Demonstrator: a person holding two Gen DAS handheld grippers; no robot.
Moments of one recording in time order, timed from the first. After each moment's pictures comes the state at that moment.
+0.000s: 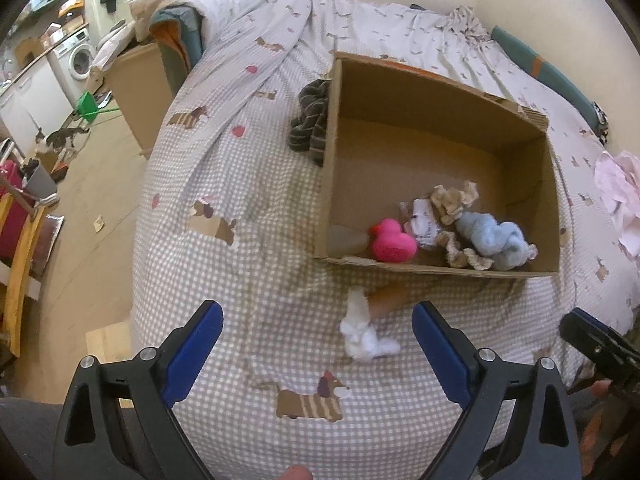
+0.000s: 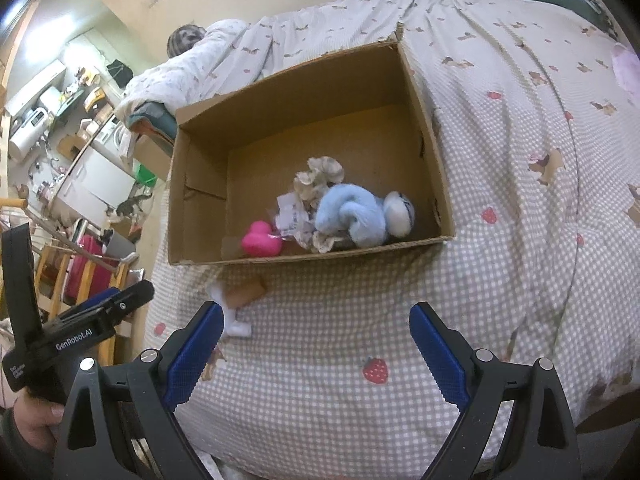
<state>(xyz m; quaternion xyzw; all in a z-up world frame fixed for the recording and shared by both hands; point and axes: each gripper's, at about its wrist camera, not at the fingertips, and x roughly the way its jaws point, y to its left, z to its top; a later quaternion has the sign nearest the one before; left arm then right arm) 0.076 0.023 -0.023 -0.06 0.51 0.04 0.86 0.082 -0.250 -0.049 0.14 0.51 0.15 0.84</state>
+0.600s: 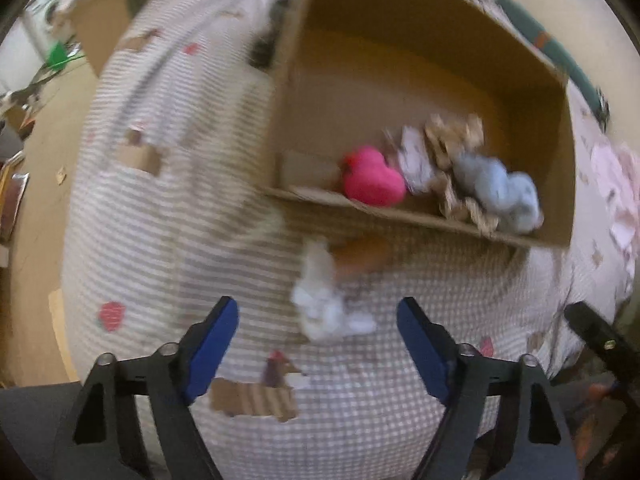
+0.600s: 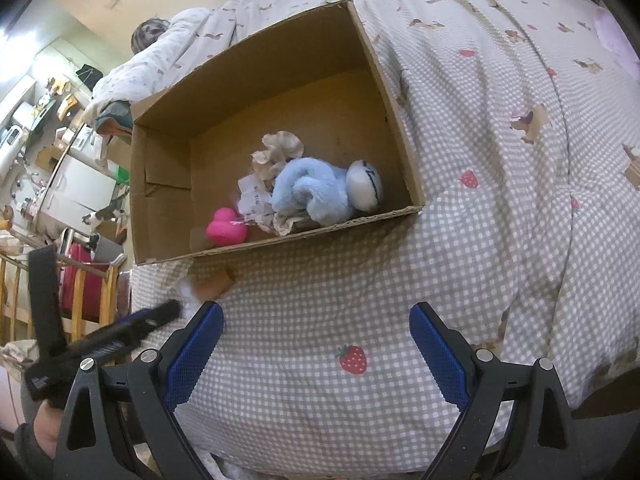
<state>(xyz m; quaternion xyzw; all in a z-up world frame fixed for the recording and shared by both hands) 0.104 -0.007 -0.096 -0.09 0.61 0.00 0.79 0.094 -0.264 -0.074 0.17 0.55 0.11 0.81</state>
